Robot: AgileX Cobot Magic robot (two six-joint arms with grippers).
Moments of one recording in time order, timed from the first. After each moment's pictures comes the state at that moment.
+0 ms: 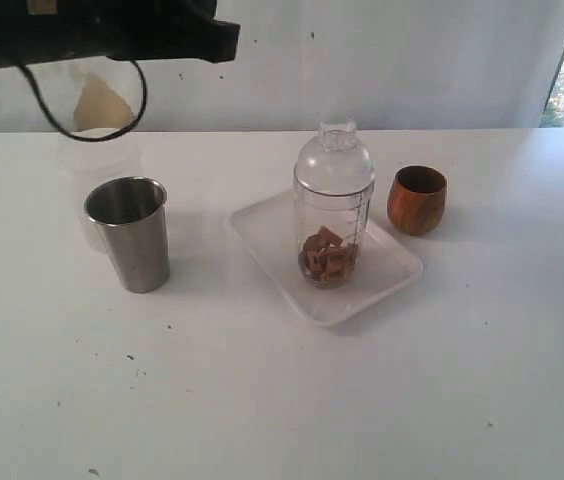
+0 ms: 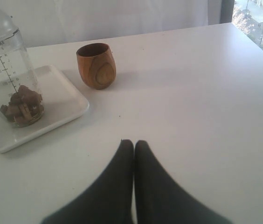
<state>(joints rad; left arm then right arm) -0.65 1.36 -1.13 0.35 0.06 -0.29 -0.01 0.00 -0.01 -0.17 0.34 0.32</state>
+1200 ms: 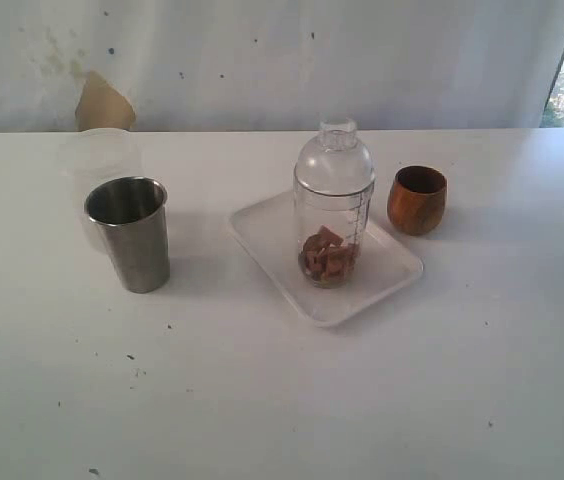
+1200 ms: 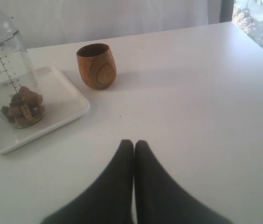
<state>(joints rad) -0.65 0.32 -0.56 0.25 0.10 -0.29 -0.01 0.00 -0.01 -0.17 0.34 0.33</state>
